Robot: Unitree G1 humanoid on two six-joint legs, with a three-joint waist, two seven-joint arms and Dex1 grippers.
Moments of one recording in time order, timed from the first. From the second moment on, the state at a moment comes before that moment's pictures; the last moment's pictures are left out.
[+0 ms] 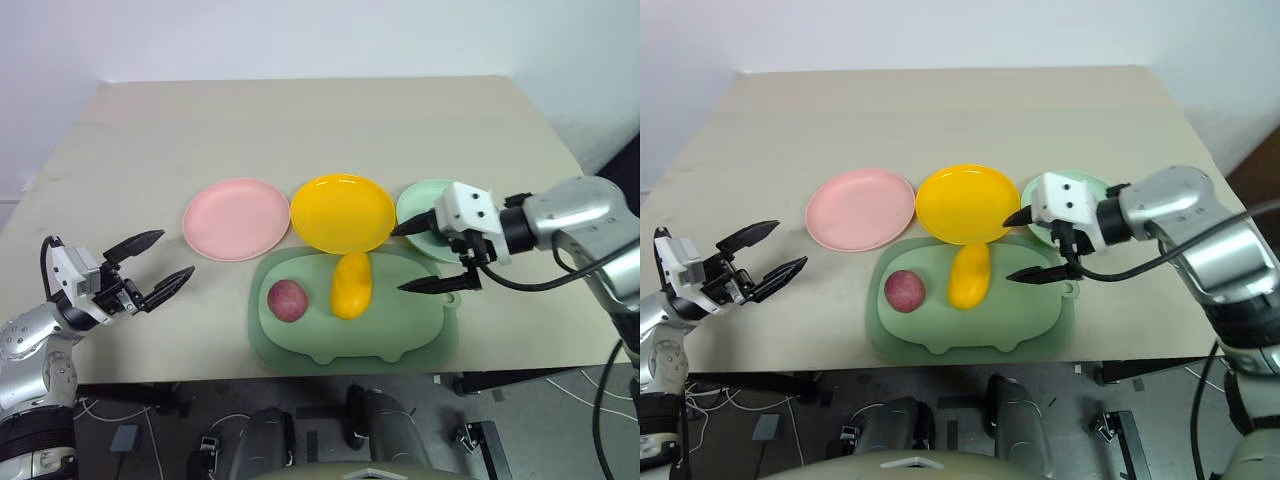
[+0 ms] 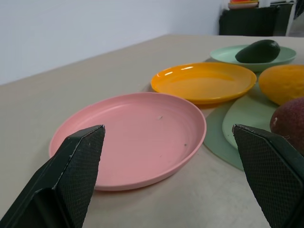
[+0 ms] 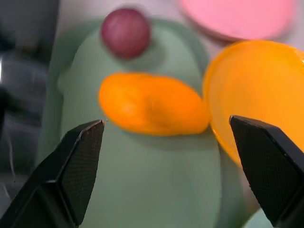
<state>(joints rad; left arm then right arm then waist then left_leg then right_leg) -0.09 0.64 0.41 0.24 -0.58 -0.18 -1.22 -0.73 -0.98 0.28 -0.19 0.35 0.45 1.37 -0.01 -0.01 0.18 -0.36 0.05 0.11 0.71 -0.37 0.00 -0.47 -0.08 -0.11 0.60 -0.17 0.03</state>
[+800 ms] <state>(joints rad) 0.15 0.60 0.46 0.02 -0.60 -0.18 -1.11 -1.06 -0.52 0.68 0.55 -0.08 -0.43 1.61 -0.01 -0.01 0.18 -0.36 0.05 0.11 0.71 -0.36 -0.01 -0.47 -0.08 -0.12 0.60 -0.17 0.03</state>
